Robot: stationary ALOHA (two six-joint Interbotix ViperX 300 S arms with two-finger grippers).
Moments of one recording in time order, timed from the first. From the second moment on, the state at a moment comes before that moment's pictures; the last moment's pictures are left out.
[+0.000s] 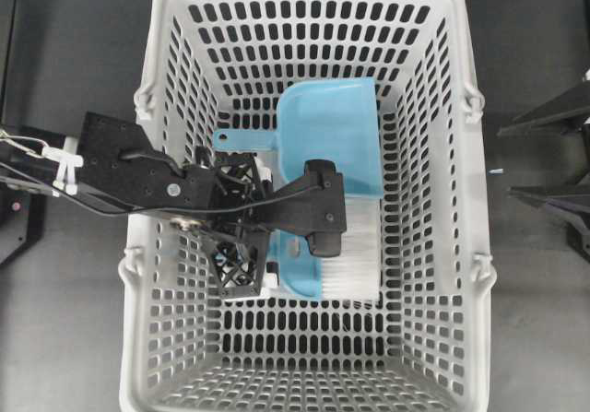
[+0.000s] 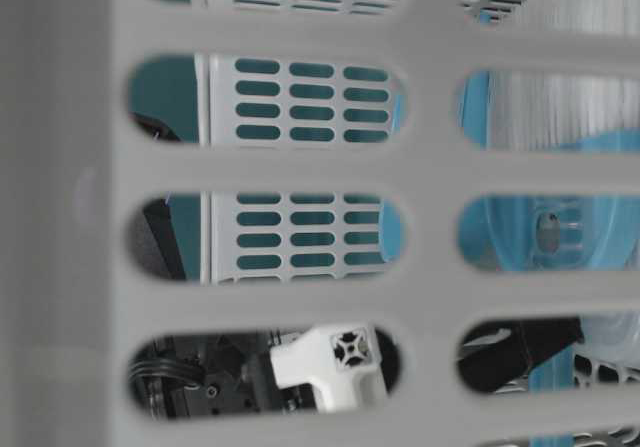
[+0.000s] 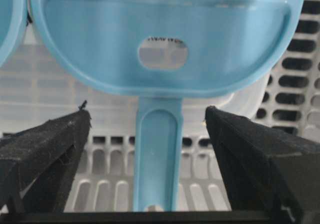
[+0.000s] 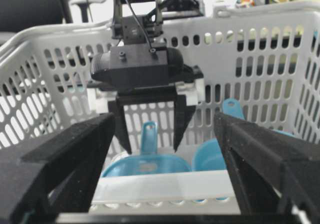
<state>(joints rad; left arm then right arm) -0.13 0.12 0.25 0.04 0.87 -0.21 0.03 -1.03 1.17 0.03 -0.09 0.07</state>
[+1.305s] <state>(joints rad) -0.13 0.08 0.31 0.04 0.76 -0.21 0.03 -1.03 1.18 0.03 -0.09 0.07</state>
